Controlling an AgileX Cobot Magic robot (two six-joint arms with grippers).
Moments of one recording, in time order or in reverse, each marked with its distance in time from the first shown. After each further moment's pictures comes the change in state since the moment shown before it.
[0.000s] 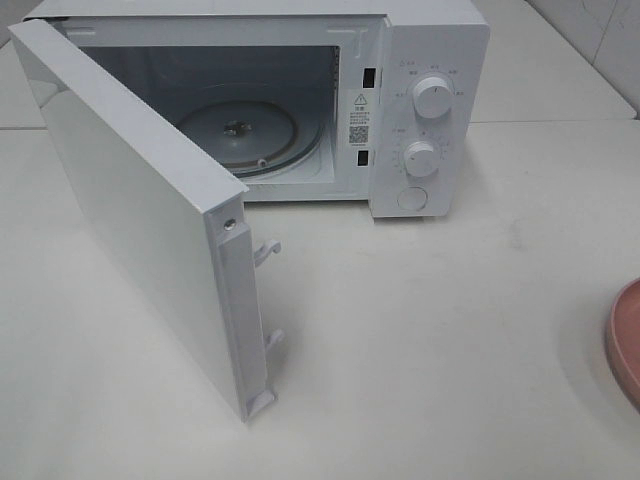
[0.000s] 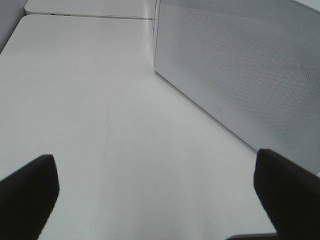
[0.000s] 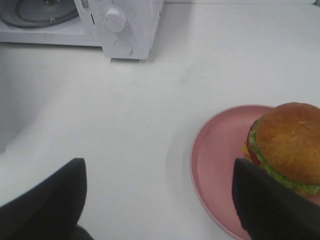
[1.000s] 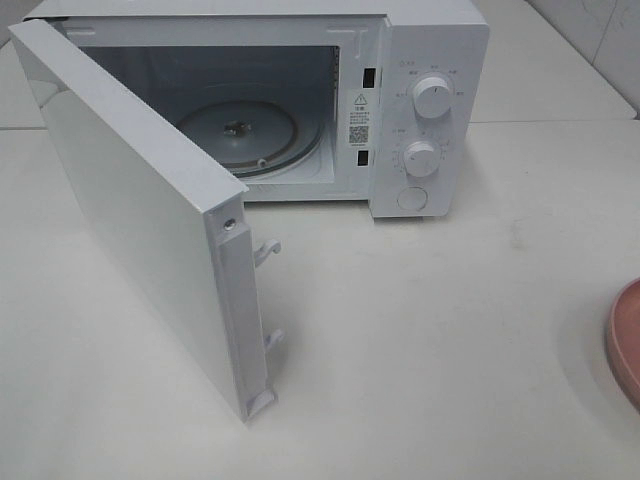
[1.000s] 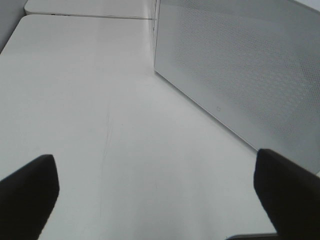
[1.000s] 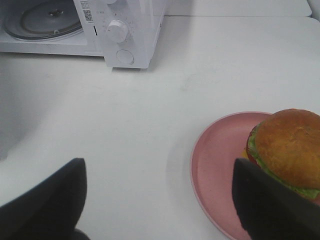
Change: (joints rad) left arm 0.000 0.000 0.000 0.000 0.000 0.000; right arm 0.000 -0.019 0.001 0.006 0.000 0.001
